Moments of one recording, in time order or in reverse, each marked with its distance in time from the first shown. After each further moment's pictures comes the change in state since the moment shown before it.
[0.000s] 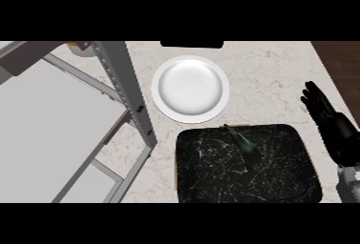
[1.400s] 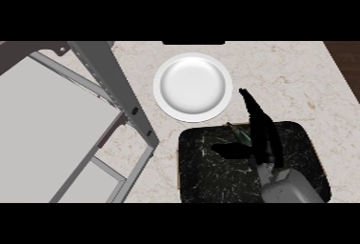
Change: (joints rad) left arm -0.023 -0.146 0.118 0.106 -0.113 0.088 -0.139; right arm -0.154 0.217 0.384 -0.017 0.719 -0.343 0.549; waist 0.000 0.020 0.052
